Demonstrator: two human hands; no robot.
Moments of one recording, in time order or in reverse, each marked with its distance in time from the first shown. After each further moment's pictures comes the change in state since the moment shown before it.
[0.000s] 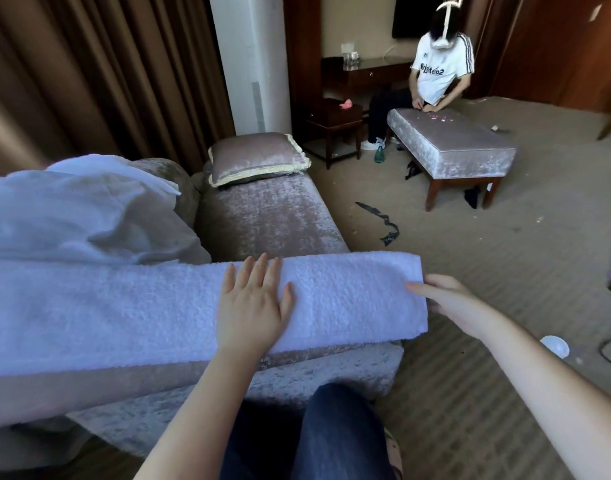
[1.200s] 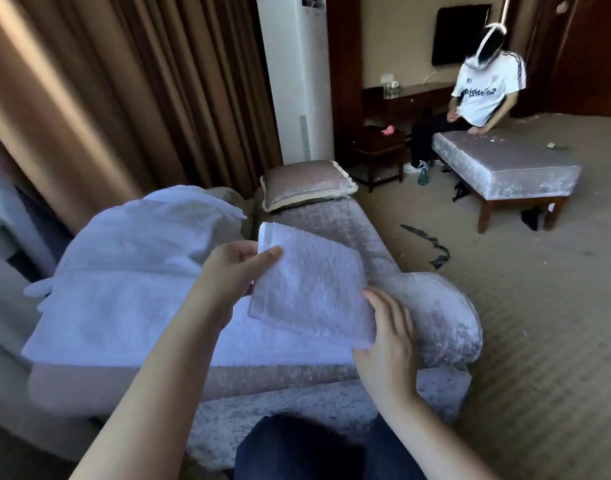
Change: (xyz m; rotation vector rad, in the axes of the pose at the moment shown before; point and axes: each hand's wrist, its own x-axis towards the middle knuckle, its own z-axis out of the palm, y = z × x) left_hand 0.021 -0.102 -0.146 -1.169 -0.215 -0.431; right_hand -0.071 -0.029 0.229 -0.429 0.623 -0.845
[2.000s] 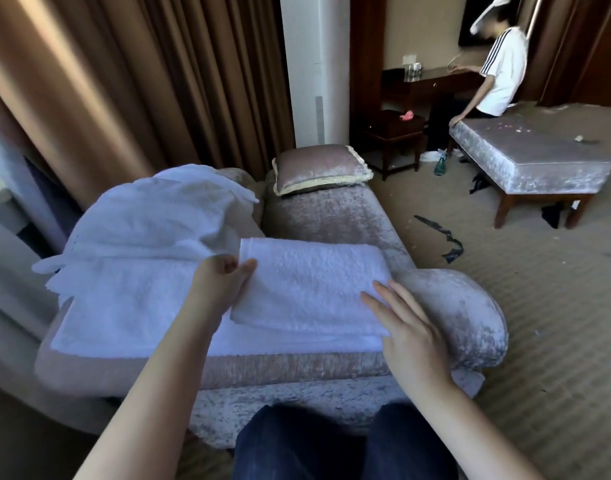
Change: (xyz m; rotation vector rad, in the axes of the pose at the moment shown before) left_hand 0.026 -0.067 -0.029 0.263 0.292 -0.131; right_hand 0.017 0.035 0.008 -0.124 -0.222 -0.278
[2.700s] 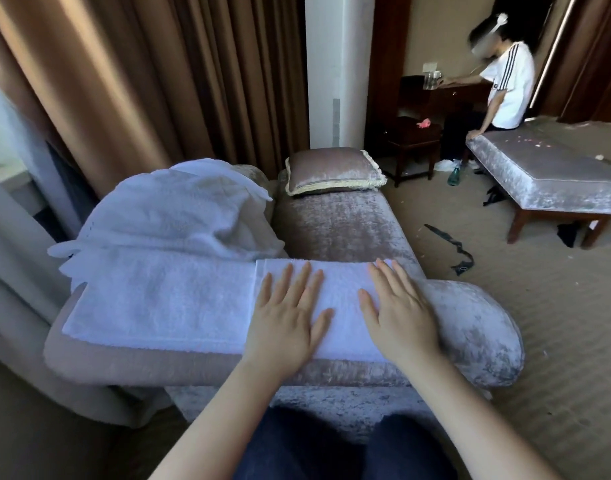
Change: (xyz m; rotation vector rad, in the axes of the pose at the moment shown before) left_hand -0.037 -0.046 0.071 0.823 0.090 0.818; right_hand 0.050 -0.006 0.022 -0.191 -0.197 0.167
